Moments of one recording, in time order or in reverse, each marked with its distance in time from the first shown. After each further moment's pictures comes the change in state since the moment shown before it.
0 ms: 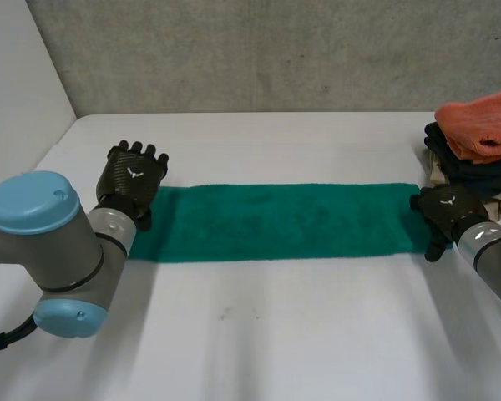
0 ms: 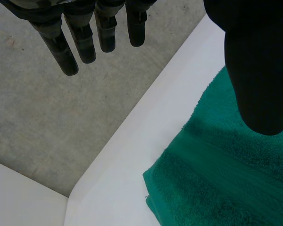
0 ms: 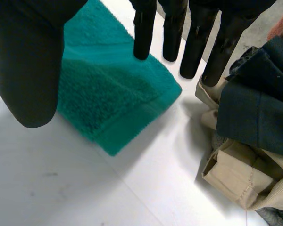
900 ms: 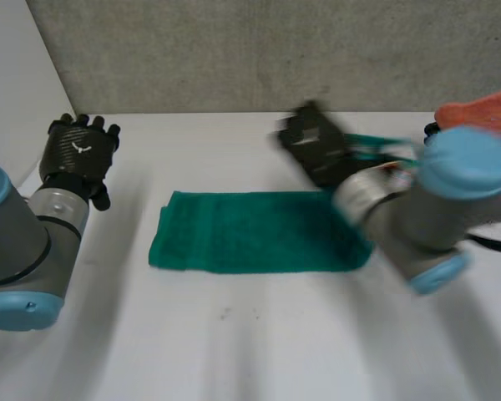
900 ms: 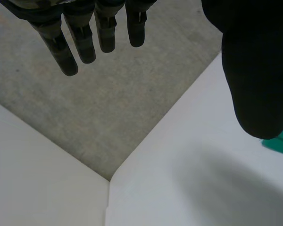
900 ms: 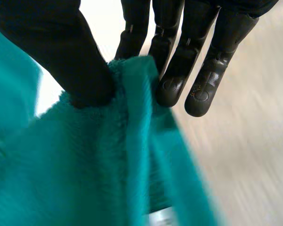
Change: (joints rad) left arm 0.120 0.188 -0.086 -0.007 -0.003 -0.046; right arm 0.497 0.005 -0.279 -0.193 -0.118 -0.244; left_hand 0.000 0.000 0.000 0.000 0.000; right_hand 0.636 0.790 0.772 0.774 0.756
